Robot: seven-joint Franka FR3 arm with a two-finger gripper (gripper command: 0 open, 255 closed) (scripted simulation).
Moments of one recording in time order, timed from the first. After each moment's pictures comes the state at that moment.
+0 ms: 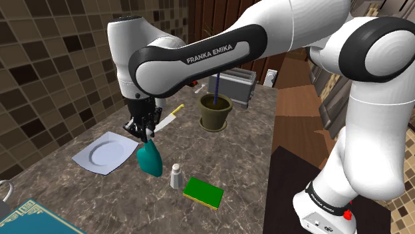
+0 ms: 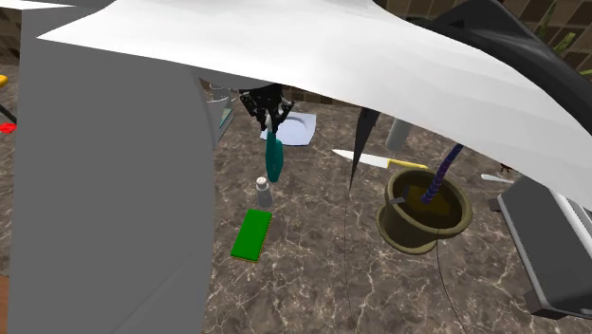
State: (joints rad) arm 0.30 0.36 0.38 -1.61 -0.14 1.94 0.45
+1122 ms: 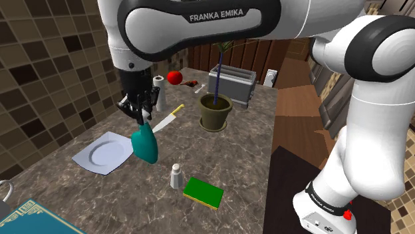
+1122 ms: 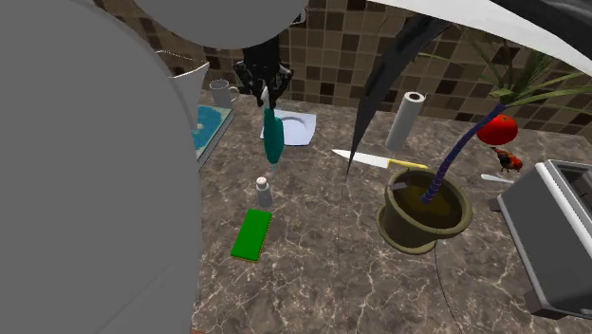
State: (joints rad) arm 0.31 0.34 0.39 -1.44 -0.13 1.75 0.44
